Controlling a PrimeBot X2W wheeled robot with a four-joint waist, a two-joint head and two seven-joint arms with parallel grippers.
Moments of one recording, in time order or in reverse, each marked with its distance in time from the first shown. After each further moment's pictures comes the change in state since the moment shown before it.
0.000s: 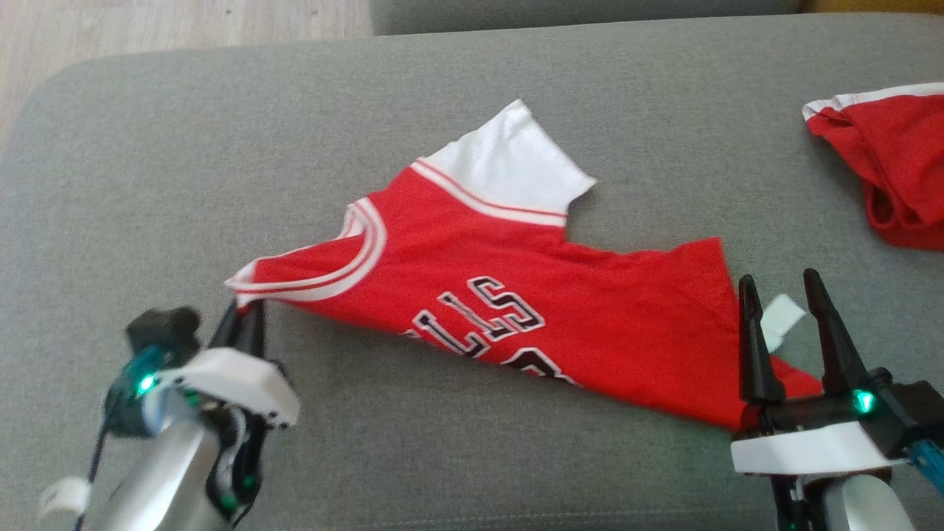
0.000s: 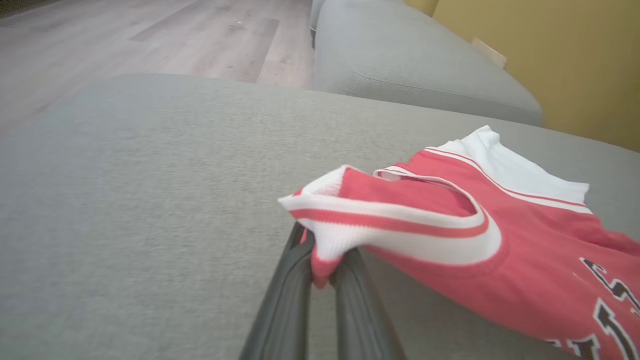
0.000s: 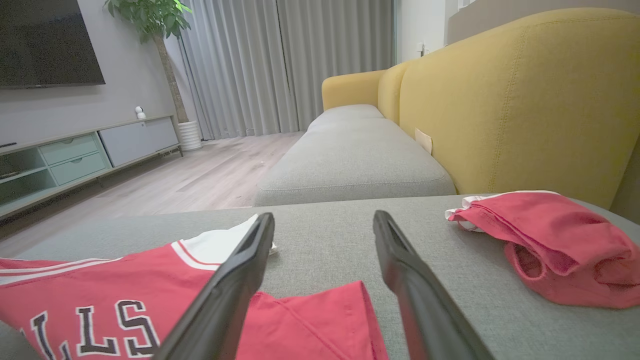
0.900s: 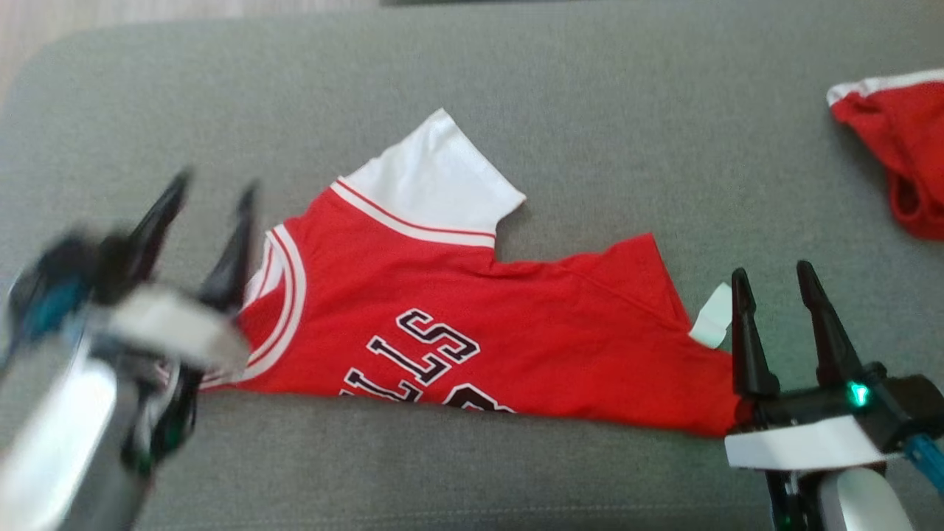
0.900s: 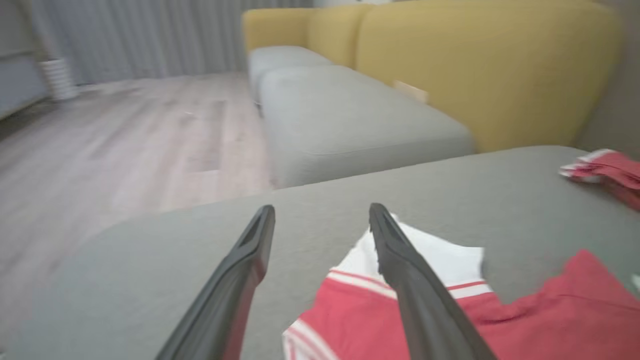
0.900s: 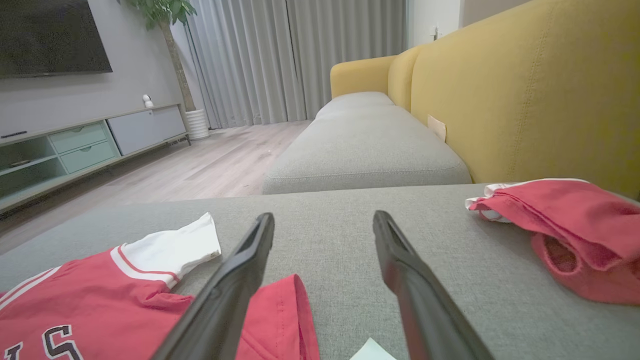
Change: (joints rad) left arm 0.024 0.203 0.109 -0.500 0.145 -0.057 0.203; right arm -0.012 -0.002 0.019 -0.012 -0.004 0.000 0.000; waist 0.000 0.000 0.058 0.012
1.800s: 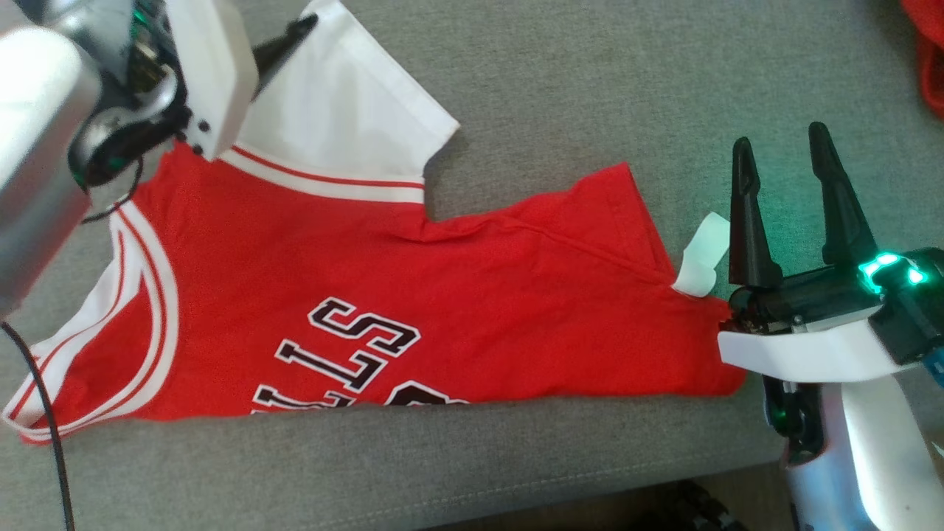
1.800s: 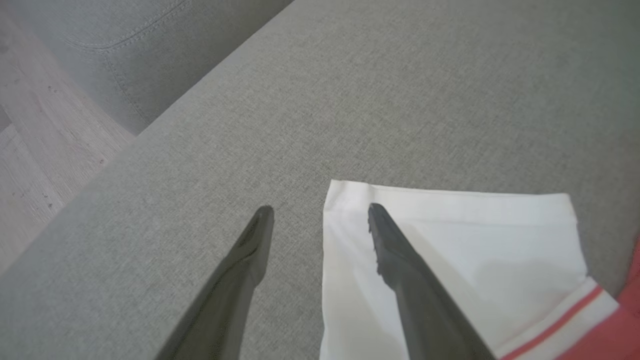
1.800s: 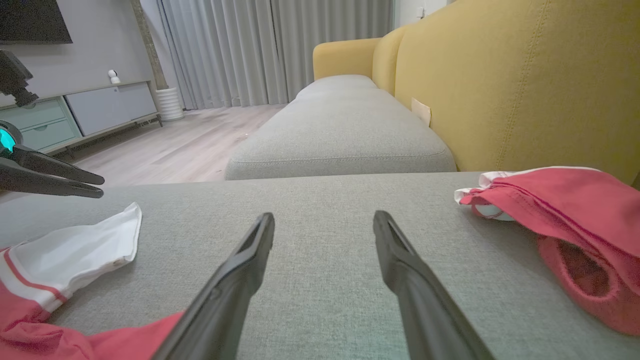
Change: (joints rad) left arm -0.962 0.124 -0.702 0.398 -0.310 -0.246 0.430; right arm -0.232 -0.010 0.041 -0.057 -0.014 0.000 0.000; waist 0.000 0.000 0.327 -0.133
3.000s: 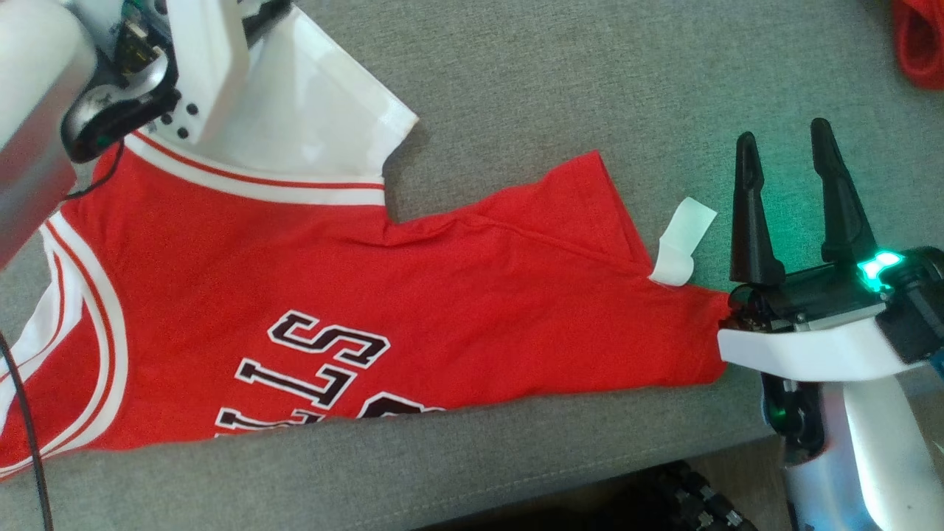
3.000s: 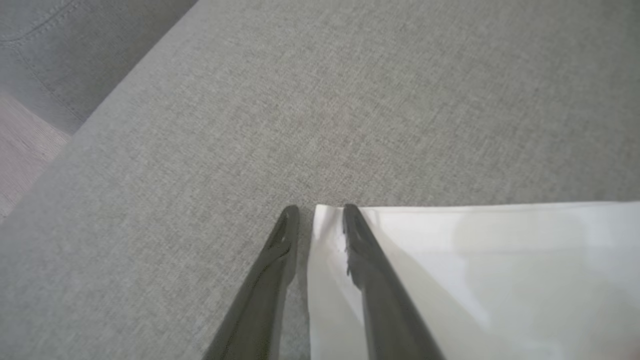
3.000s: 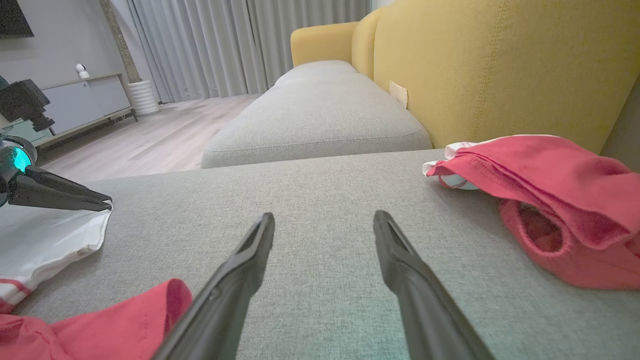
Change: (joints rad) left arm -0.149 0.004 -0.224 0.102 -0.069 -0.001 -0.048; right arm -0.004 0.005 0.006 -0.010 0.043 0.000 0.000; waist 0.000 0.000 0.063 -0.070
